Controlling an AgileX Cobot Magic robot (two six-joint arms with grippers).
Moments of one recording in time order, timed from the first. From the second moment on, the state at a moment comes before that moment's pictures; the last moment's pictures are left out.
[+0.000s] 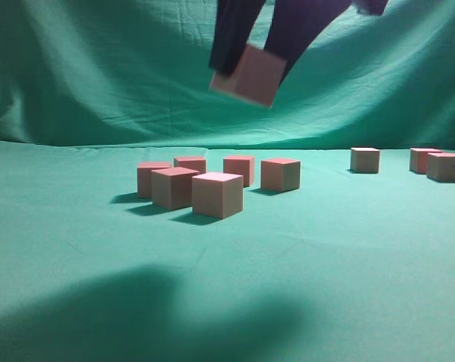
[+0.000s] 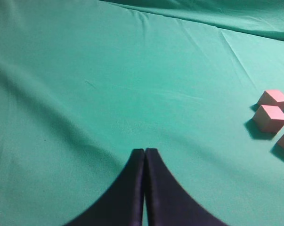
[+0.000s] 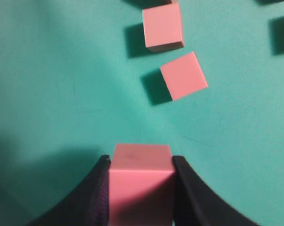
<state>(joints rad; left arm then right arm) -0.01 -0.01 0.02 -0.12 0.36 -0.08 0.76 1.65 -1.21 0.30 0.92 -0.06</state>
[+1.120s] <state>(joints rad) -0.01 -0.01 0.02 -0.12 0.36 -0.08 0.85 1.76 -1.11 -0.17 0.66 0.51</state>
